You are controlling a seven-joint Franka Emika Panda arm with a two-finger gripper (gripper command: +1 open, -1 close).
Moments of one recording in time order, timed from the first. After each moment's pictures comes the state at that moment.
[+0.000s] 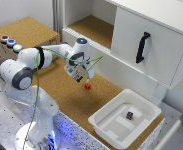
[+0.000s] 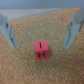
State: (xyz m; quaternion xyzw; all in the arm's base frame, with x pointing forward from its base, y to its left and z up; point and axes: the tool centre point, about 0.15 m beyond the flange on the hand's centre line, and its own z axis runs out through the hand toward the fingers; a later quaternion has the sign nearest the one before) arm 0.367 -0.016 0.286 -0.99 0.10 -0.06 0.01
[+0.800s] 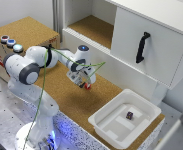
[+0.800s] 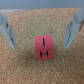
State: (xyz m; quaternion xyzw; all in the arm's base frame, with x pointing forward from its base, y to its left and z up) arm 0.399 -0.015 0.243 -0.99 0.06 -0.08 0.01
